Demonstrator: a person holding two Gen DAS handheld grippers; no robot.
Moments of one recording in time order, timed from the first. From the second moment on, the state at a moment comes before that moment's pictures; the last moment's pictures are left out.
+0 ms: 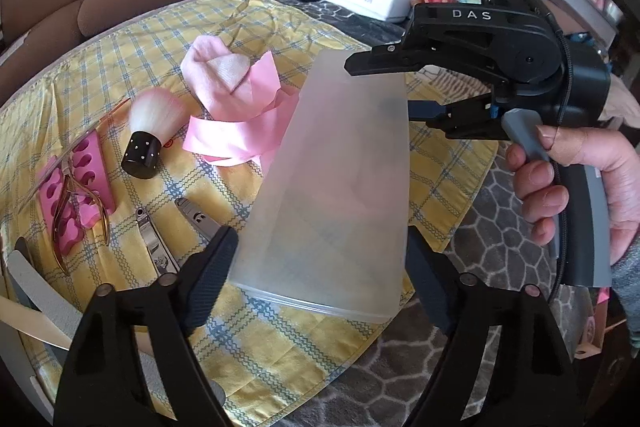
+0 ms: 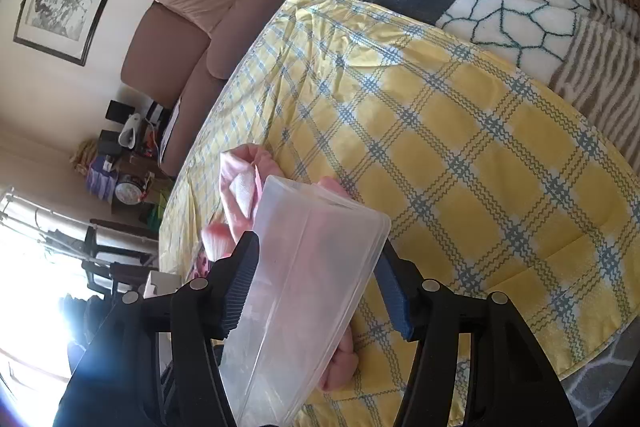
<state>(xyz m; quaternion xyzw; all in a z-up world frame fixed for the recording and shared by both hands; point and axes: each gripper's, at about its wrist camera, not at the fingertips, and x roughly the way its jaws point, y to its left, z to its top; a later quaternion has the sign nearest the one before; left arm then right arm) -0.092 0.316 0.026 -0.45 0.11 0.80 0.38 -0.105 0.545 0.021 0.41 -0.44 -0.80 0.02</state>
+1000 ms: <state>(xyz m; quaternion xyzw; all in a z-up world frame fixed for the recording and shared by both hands) -0.055 0.153 0.143 -0.39 0.02 0.84 0.37 -0.117 0.404 0.173 0.38 -0.36 -0.84 0.11</state>
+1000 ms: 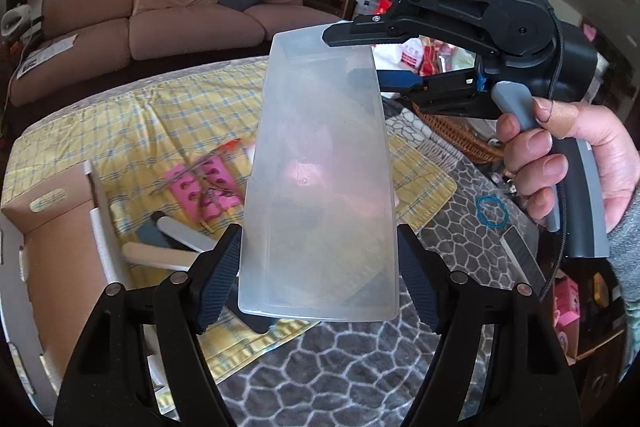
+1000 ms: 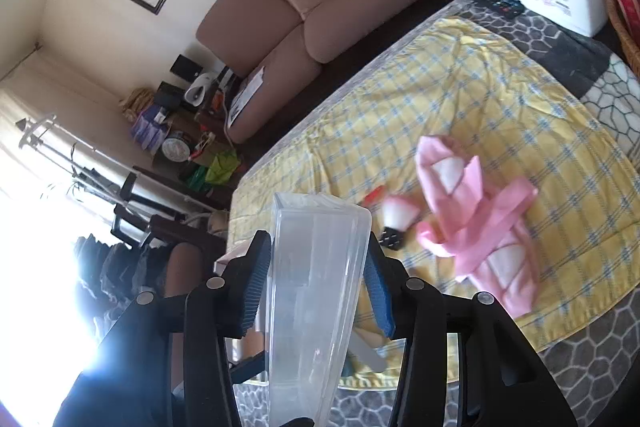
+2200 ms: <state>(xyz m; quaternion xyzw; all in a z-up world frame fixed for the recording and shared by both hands) -0.132 -0.059 0.068 -0.47 -0.08 0.85 0.23 -0.265 0.122 0.076 0.51 -0.26 -0.79 0.19</state>
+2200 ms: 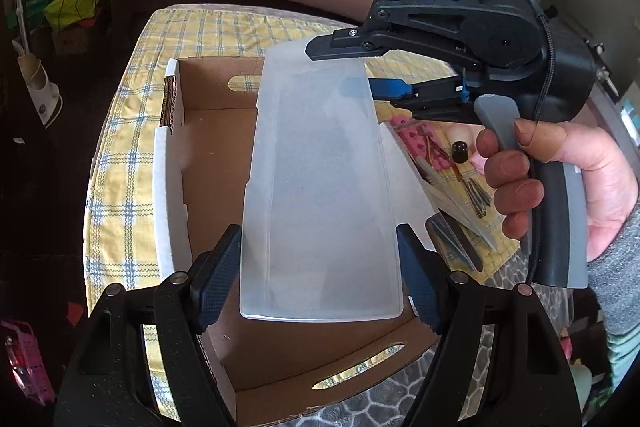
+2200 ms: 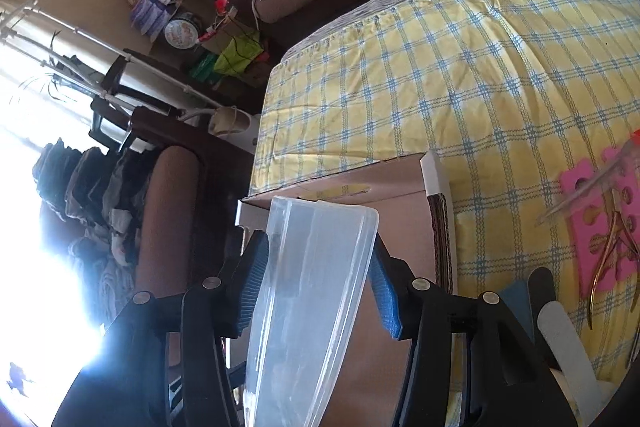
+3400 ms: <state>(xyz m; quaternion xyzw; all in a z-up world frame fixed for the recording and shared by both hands) -0.140 -0.149 0.086 -0.44 -0.20 0.87 0.13 -0.261 0.053 0.071 0.55 -0.04 -0.82 0.14</state>
